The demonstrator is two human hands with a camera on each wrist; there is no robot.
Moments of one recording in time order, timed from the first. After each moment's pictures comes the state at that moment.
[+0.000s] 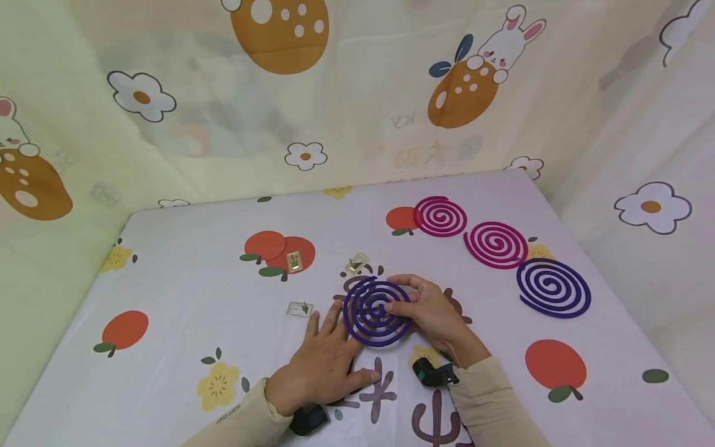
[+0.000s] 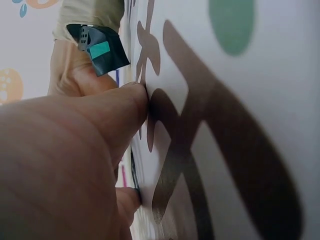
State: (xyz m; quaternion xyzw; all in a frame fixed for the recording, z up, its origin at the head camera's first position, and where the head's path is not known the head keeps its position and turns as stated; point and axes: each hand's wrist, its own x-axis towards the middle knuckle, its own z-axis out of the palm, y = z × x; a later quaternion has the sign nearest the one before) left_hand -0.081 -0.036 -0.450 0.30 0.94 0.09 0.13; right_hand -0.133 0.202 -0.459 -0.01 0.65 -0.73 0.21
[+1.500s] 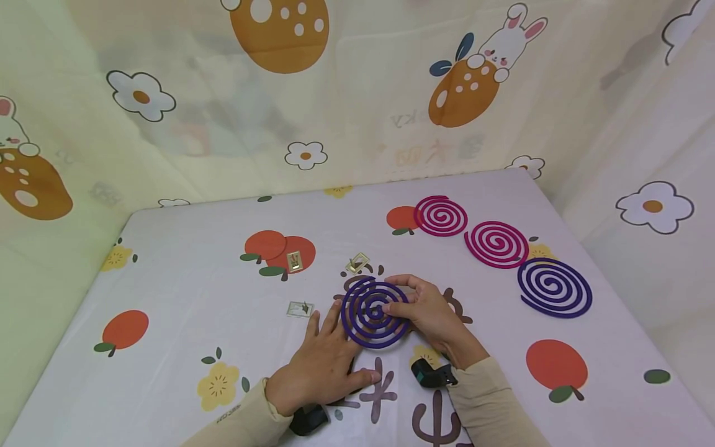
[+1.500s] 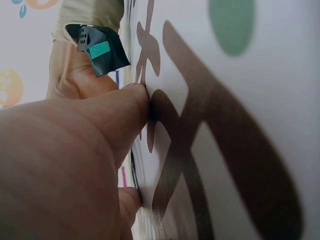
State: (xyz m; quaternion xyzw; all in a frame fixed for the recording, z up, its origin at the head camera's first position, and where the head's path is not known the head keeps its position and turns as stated) left_hand -0.082 -0.035 -0.454 0.30 0.94 0.09 0.12; right_hand -0.133 0.197 -0.459 0.00 0.68 -0.71 0.21
